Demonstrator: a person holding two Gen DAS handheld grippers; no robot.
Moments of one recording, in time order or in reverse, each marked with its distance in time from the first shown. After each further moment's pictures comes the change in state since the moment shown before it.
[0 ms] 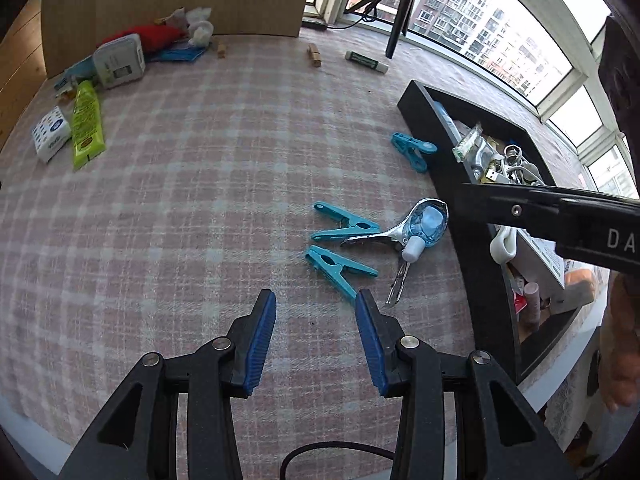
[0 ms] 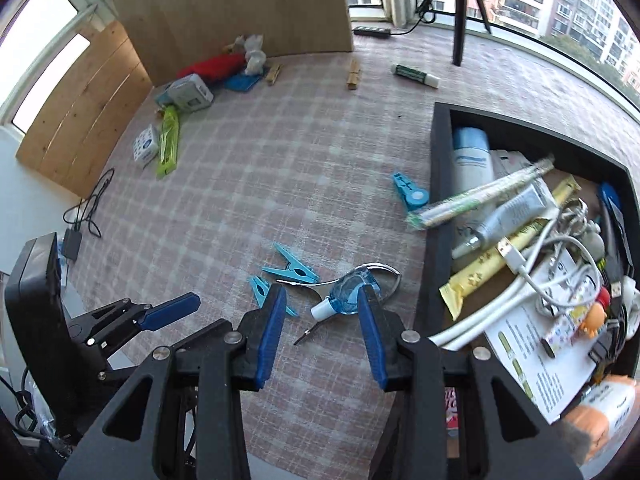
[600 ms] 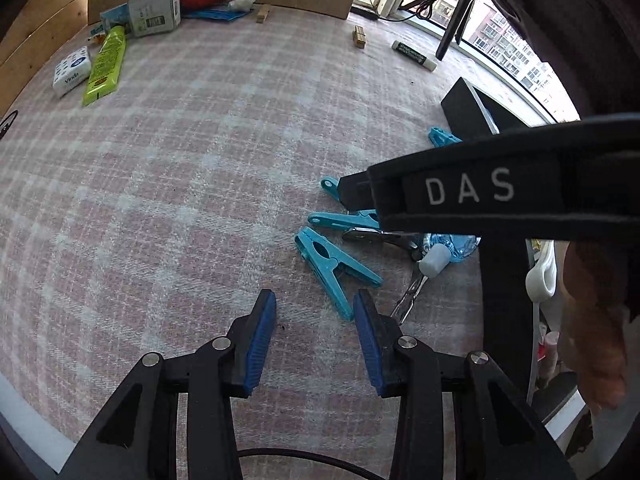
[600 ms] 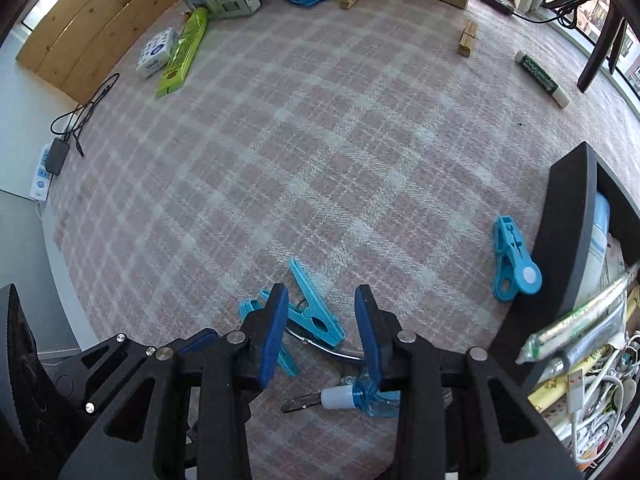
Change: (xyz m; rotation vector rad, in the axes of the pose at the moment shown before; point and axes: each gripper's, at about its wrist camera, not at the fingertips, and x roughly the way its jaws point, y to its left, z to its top) left arm 0.043 -0.016 -0.008 -0.179 -0.016 0.086; right arm 0.091 0.033 0.038 -0.274 0.201 0.025
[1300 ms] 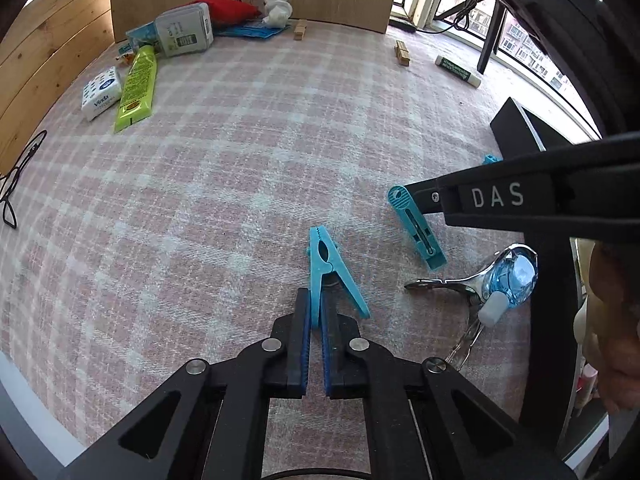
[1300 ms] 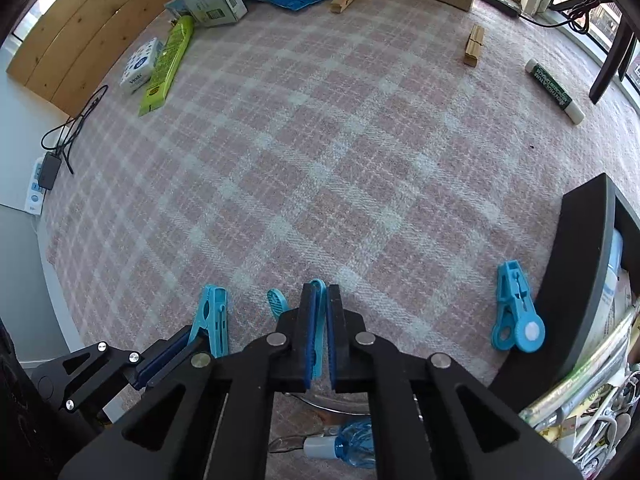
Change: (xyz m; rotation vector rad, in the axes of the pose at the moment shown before) left arm 0.007 0.012 0.018 -0.014 -0.040 0.140; right arm 0.008 -0.011 0.027 0.021 -0.017 0.008
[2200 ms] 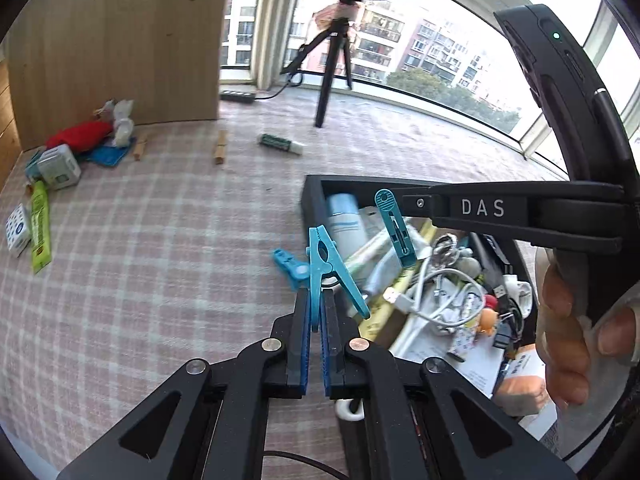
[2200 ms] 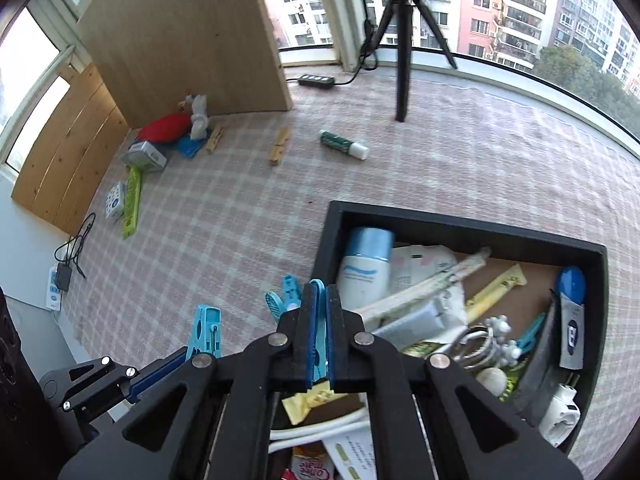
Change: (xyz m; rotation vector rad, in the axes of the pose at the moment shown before) left arm -0.080 -0.147 0.061 0.239 -0.104 -0.251; right arm -0.154 -0.149 -0.054 0.293 -0.278 -0.057
